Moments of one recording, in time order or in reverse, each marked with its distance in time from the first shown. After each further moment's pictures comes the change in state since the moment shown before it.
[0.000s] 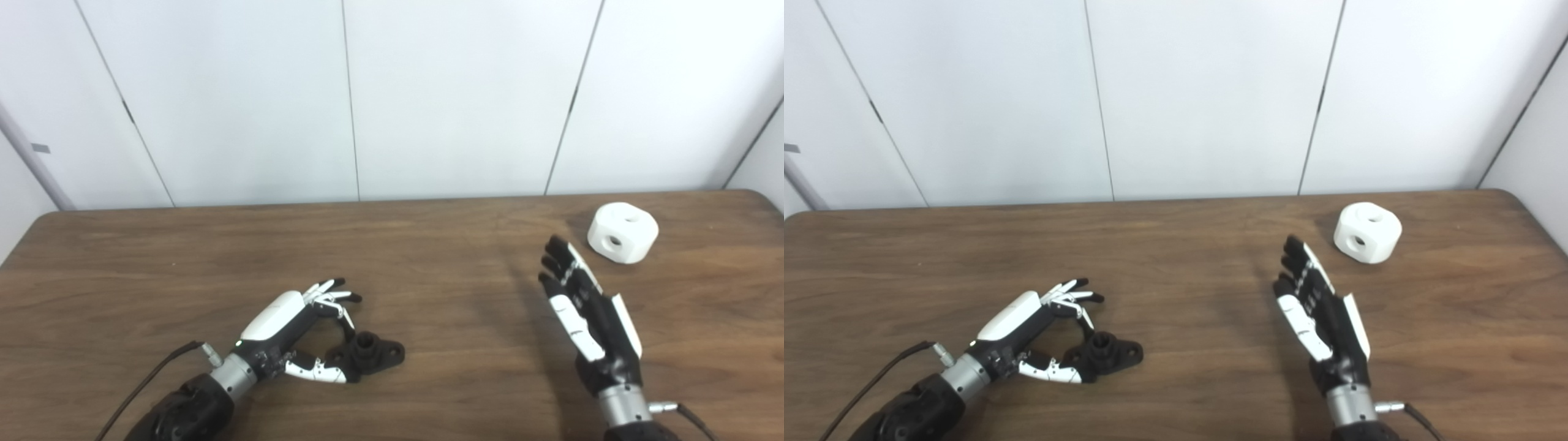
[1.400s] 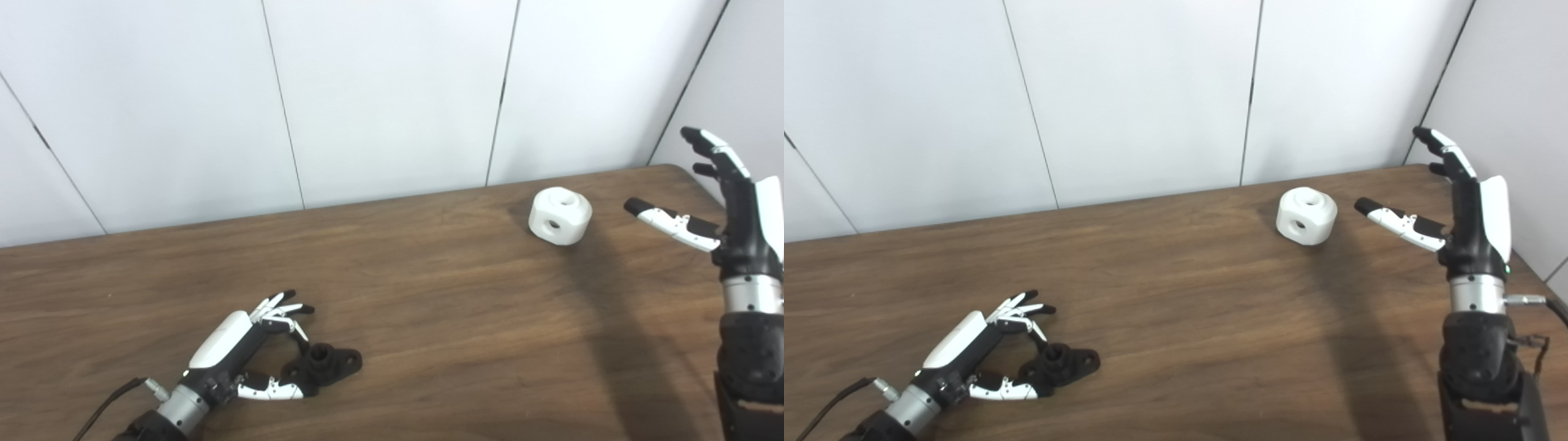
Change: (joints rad) left arm -0.006 -0.001 0.011 0.063 -0.017 -0.077 0.024; right arm -0.157 -0.361 -0.318 0.083 -0.311 0.050 -0.151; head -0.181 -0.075
